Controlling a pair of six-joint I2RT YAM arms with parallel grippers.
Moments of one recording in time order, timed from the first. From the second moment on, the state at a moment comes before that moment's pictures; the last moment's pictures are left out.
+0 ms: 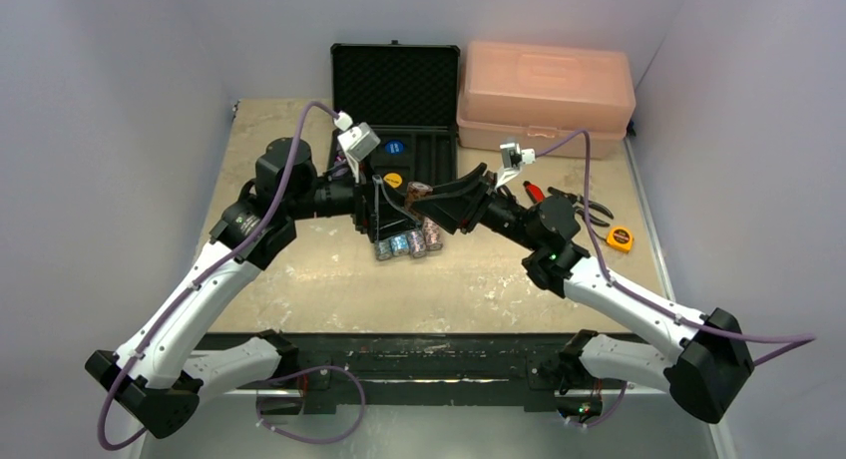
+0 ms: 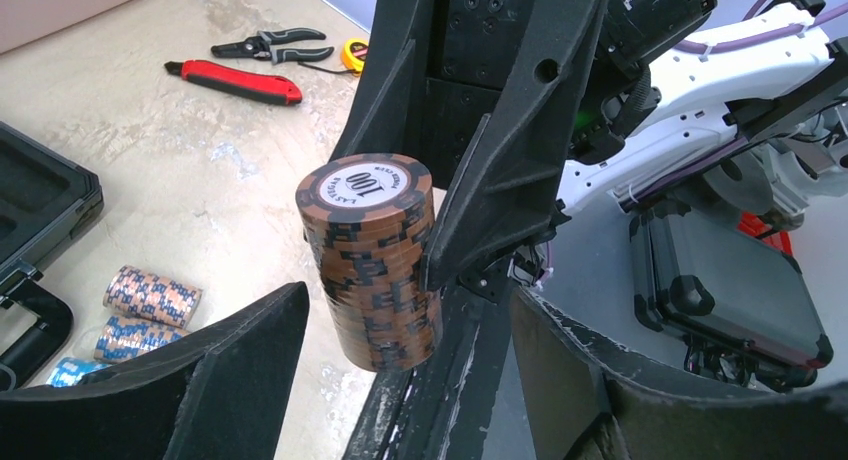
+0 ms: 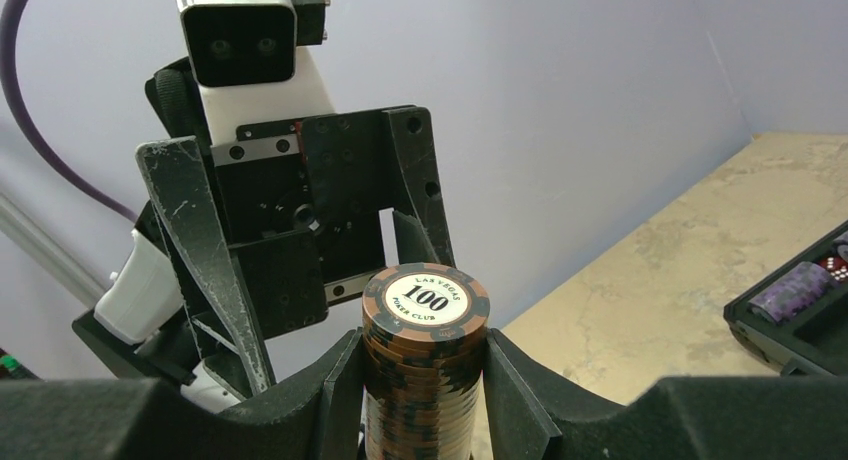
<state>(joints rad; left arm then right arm) -0.58 1.05 1.23 -0.42 0.71 -0.33 0.74 1.09 0.74 0.73 -0.39 0.79</state>
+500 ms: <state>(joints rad) -0.57 1.06 1.21 -0.41 0.69 -0.33 0.74 1.10 0.74 0.79 -0.41 0.86</state>
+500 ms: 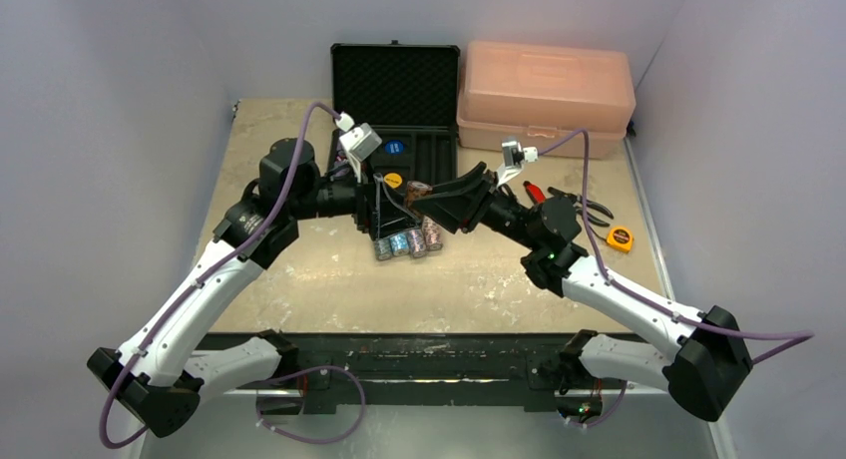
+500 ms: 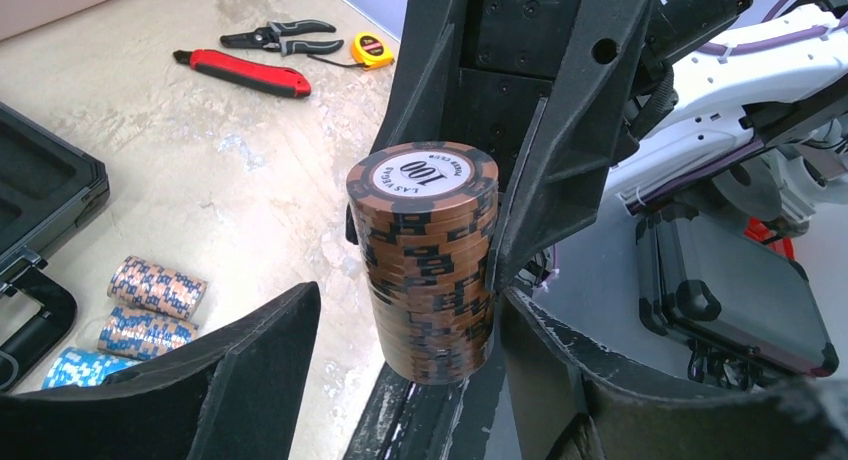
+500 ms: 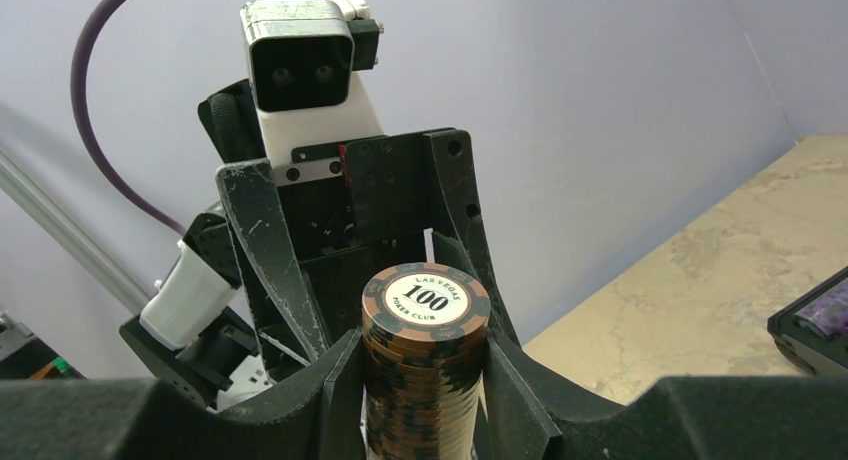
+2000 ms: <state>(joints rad) -0.55 1.08 1.19 -0.38 0.70 -0.39 0.74 1.08 0.73 0.80 -0.33 0.90</state>
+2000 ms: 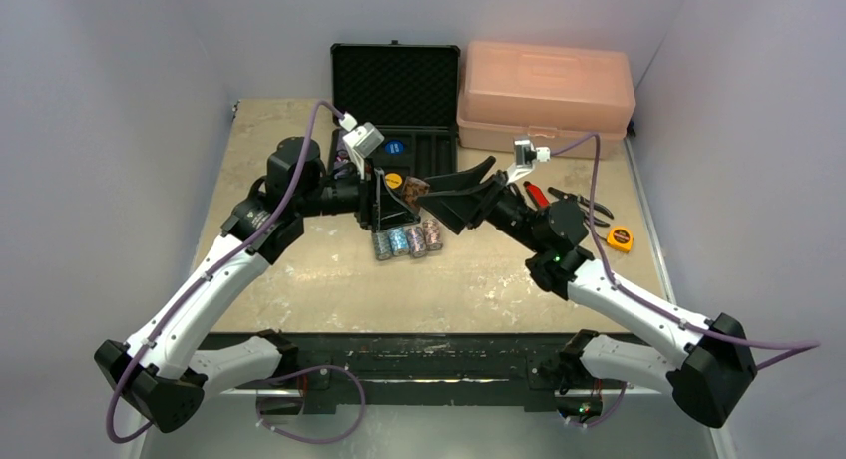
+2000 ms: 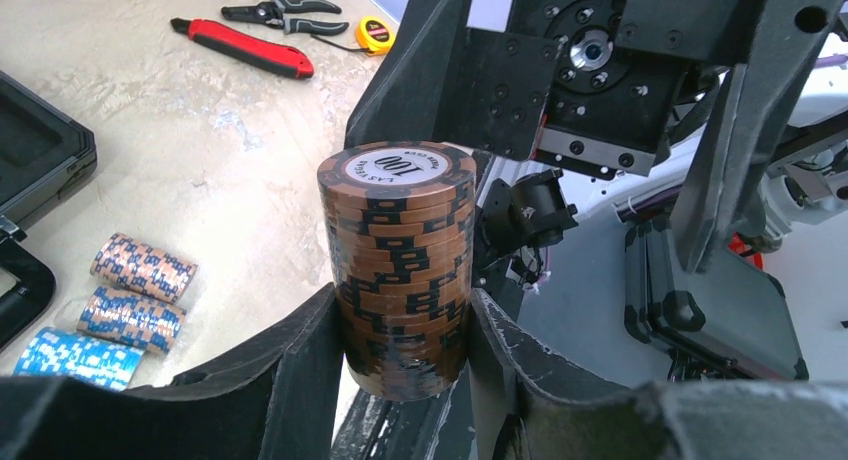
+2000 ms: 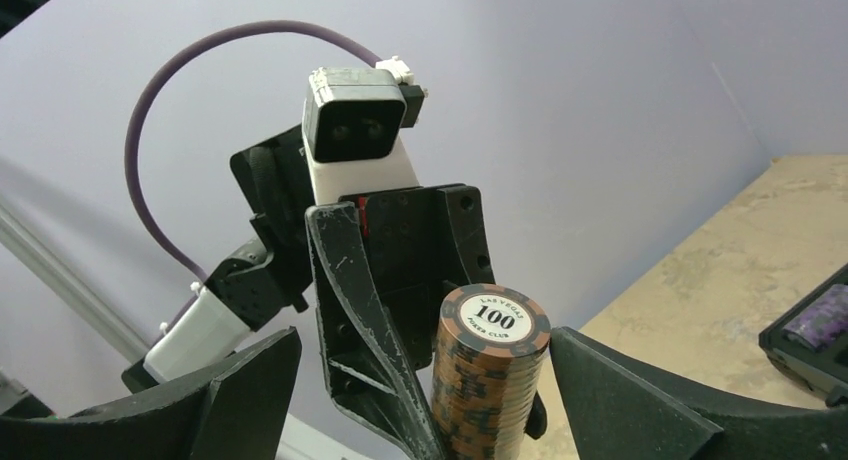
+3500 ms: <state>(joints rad) -0.37 1.28 1.28 -0.68 0.20 -0.28 0.74 0.70 0.66 -0.09 0.38 0.48</state>
